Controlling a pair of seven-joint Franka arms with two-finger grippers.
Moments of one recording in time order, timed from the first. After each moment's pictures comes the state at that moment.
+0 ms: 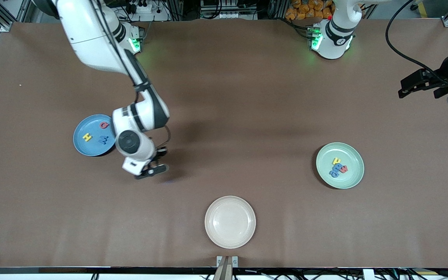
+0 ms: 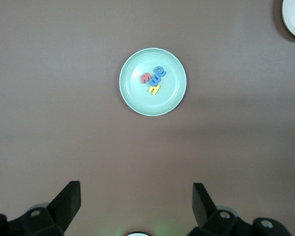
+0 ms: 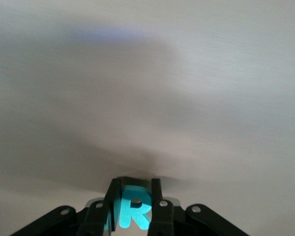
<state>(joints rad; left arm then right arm) -0.10 0.01 0.04 -1.51 -0.03 1.47 -0.05 0.49 0.65 -0.20 -1.77 0.09 2.21 -0.09</state>
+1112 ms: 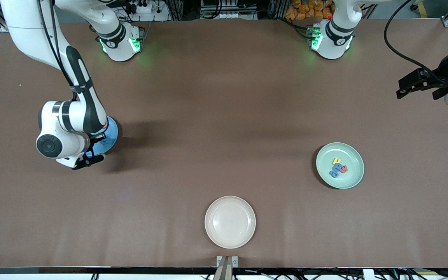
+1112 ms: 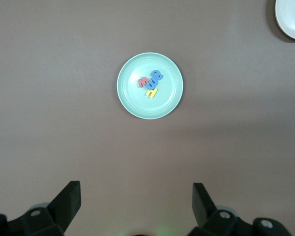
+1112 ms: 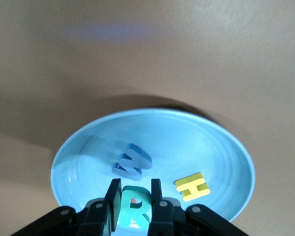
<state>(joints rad) -0.10 0.02 0.02 -1.49 -0.02 1.47 -0.04 0.29 0.49 -0.29 -1.98 0.00 2.04 -0.35</state>
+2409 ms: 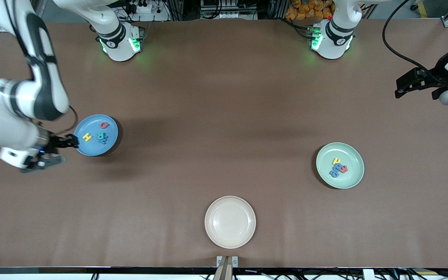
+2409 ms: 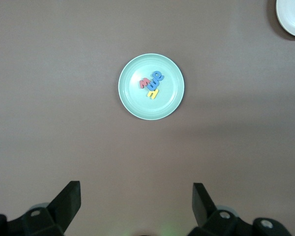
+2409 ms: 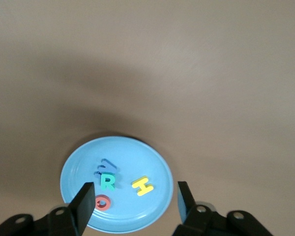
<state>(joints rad) -0.10 0.02 0.00 -1.49 0.00 1.47 -0.04 0.19 0.23 -0.30 -1.86 0.00 2.03 -0.39</state>
